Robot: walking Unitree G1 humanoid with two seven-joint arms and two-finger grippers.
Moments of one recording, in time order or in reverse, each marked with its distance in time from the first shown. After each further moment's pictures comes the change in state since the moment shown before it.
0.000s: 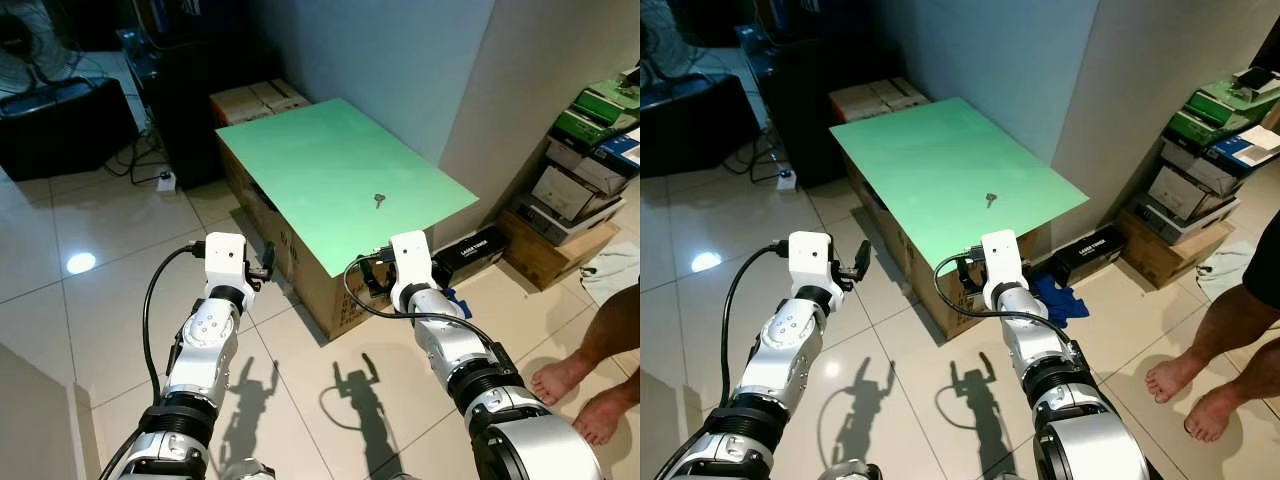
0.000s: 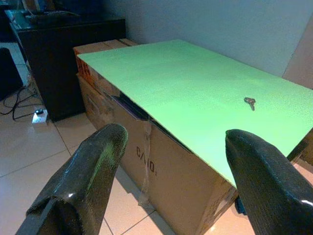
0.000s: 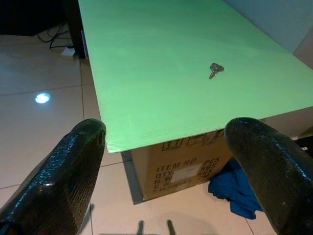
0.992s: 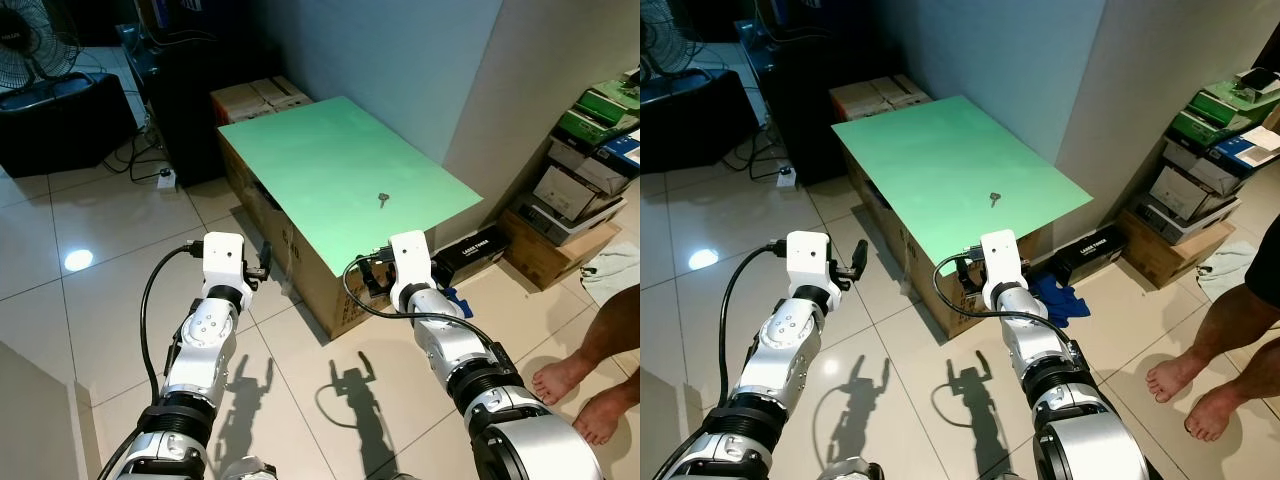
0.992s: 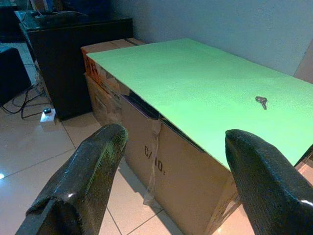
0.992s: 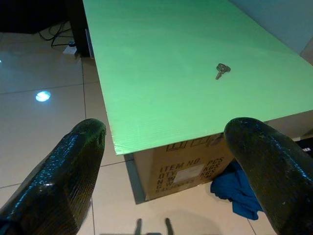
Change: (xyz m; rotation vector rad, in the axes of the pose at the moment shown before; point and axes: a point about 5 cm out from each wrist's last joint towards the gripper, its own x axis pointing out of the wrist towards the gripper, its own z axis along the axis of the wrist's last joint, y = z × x) left arm 0.000 0.002 0.000 0.017 0.000 0.023; right arm 0.000 0.001 0.000 -0.001 -0.001 0.006
